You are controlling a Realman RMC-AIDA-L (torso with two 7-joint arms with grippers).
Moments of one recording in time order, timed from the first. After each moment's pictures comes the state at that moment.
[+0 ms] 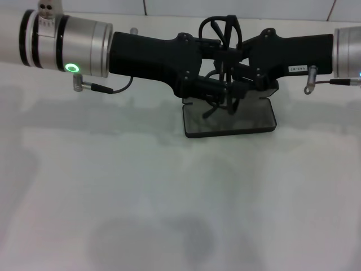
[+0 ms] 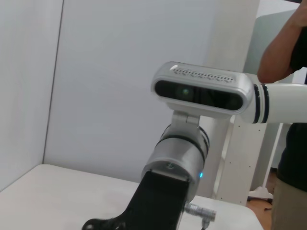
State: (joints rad) left arm -1.09 -1.99 2.84 -0.32 -0.20 1.80 -1.20; right arm 0.74 2.01 -1.13 -0.73 -1.69 -1.34 1.42
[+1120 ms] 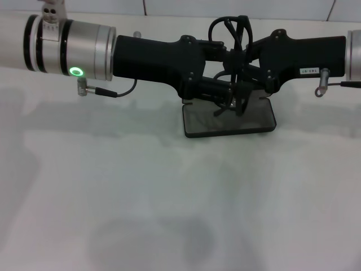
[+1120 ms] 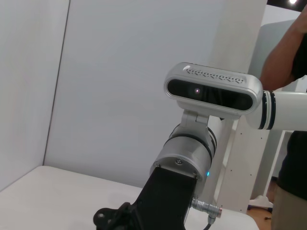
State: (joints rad) left arm -1.08 -2.00 2.84 -0.31 -0.22 1.80 -1.21; right arm 0.69 2.01 -1.13 -0.79 -1.68 -1.37 1.43
